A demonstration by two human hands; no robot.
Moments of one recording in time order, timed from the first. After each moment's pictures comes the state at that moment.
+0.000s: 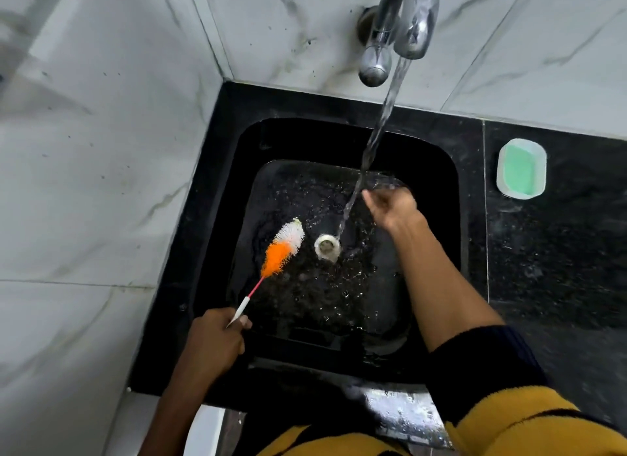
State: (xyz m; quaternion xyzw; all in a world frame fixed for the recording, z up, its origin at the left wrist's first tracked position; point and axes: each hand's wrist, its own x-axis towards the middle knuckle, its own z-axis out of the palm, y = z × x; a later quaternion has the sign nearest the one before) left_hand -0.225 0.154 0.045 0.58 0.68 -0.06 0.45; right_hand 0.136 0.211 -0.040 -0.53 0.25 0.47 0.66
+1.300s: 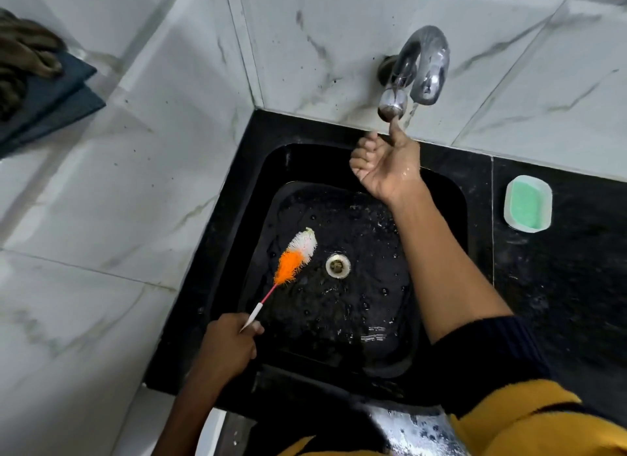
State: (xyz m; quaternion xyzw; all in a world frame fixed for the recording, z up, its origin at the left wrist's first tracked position) left_hand -0.226 0.149 0.054 0.57 0.68 -0.01 0.47; right_hand 0.113 0.281 0.081 -0.30 0.02 0.68 0.67
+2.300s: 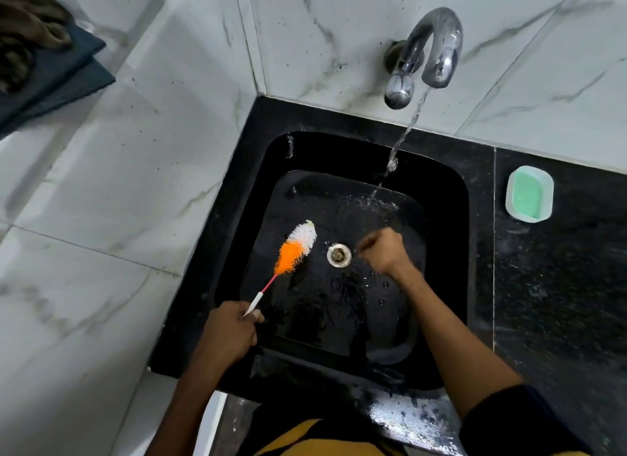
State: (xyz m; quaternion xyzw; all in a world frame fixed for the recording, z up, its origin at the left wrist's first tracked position) left_hand -0.235 0.149 0.048 0.55 0.68 -0.01 0.48; right_hand 0.075 0.155 -0.023 -0.84 -0.38 0.36 0.15
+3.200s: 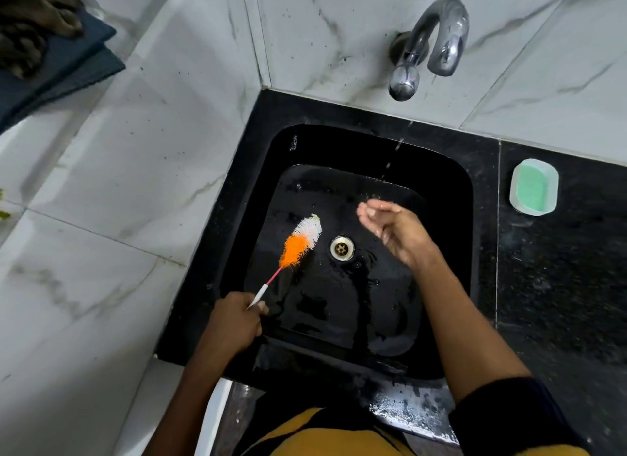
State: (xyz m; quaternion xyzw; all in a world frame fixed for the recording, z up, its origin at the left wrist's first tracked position) left_hand -0.236 0.146 0.052 0.56 0.67 -0.02 0.48; right_hand 0.083 0.163 0.005 -0.57 -0.03 0.60 0.56
